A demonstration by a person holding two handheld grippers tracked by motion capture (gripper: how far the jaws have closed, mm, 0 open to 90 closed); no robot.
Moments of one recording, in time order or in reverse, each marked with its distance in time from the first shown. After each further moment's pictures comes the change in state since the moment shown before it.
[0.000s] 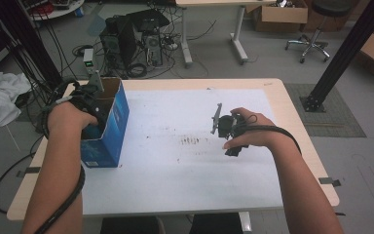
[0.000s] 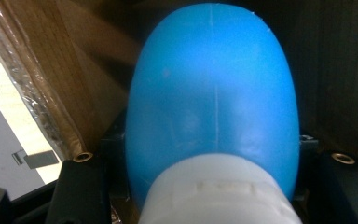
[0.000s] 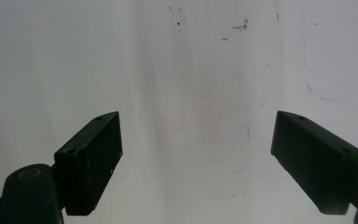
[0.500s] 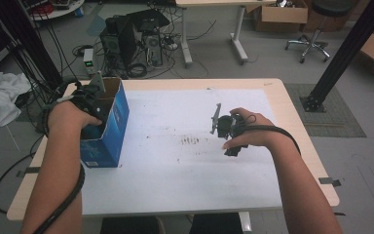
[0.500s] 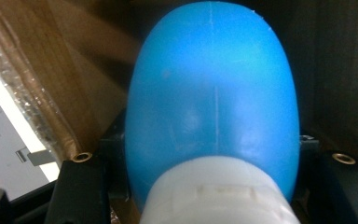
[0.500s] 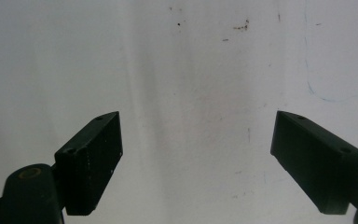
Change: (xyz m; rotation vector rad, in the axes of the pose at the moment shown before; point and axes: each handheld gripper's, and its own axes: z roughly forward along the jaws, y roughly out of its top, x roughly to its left) left arm -0.004 0.002 0.000 0.016 0.012 0.021; right arm 0.000 0.001 0.002 0.002 0.003 -0.002
